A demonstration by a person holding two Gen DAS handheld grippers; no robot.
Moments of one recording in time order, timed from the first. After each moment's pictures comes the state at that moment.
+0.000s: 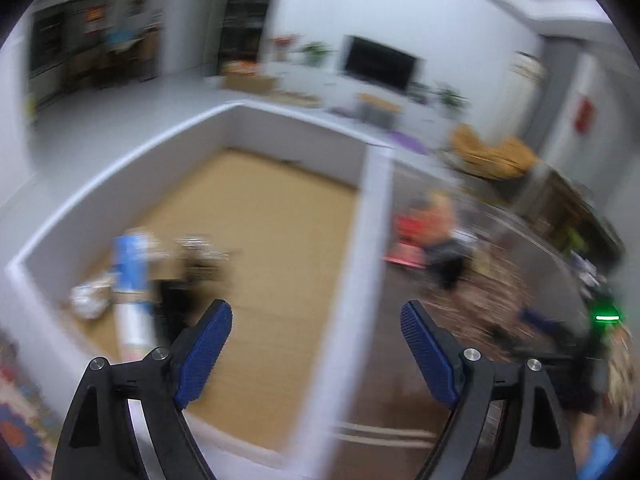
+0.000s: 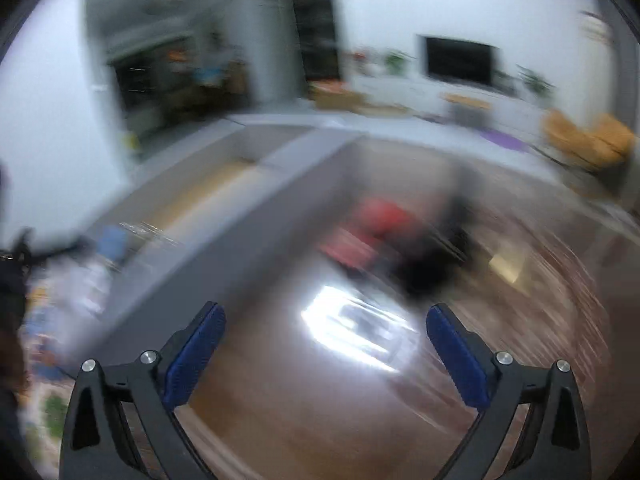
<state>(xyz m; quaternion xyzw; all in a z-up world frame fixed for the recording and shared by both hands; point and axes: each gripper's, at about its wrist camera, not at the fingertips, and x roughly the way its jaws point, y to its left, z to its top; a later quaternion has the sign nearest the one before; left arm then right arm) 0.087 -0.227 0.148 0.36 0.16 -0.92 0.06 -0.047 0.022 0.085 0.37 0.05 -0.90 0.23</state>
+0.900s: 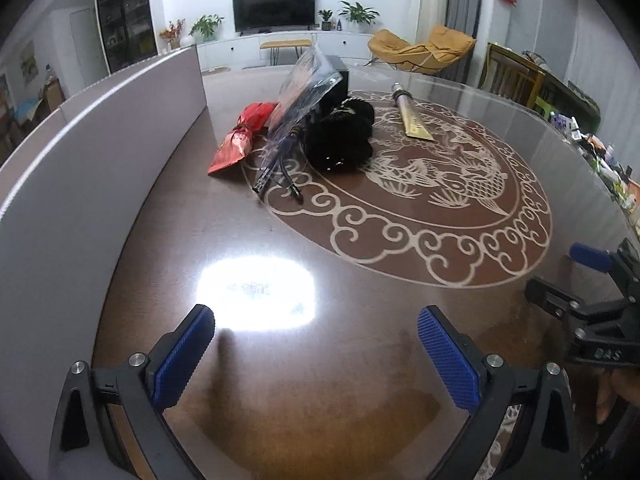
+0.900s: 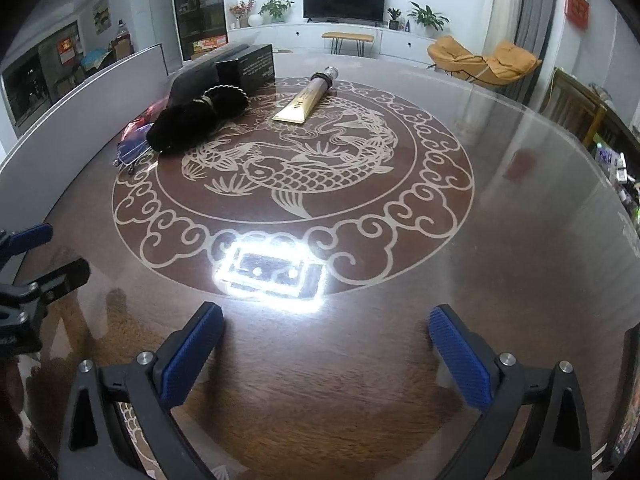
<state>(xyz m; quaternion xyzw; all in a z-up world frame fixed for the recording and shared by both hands) -0.024 -0.054 0.019 0.45 0.00 -0.89 -0.01 -0.039 0.174 0.010 0.46 0.04 -0.89 0.06</state>
